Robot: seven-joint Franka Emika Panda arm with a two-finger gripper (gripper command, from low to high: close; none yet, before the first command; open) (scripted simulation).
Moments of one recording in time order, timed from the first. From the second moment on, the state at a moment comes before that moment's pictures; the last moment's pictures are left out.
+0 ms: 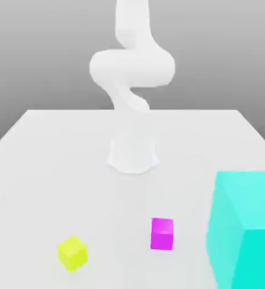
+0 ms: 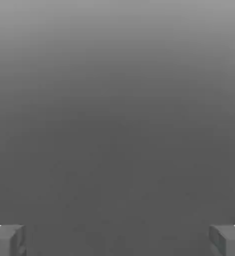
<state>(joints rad) 0.04 -0.75 0.02 -2.31 0.05 2.34 0.82</state>
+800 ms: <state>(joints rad) 0.42 0.10 0.39 -2.86 -0.19 2.95 1.62</state>
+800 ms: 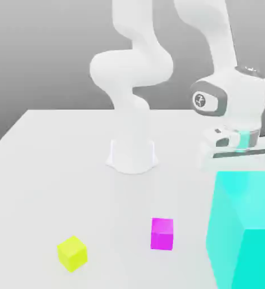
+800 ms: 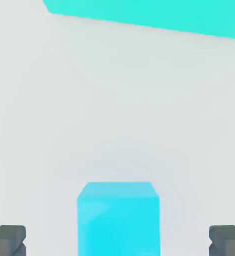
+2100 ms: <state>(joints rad) 0.53 -0.04 0.20 -2.32 0.01 2.28 0.69</state>
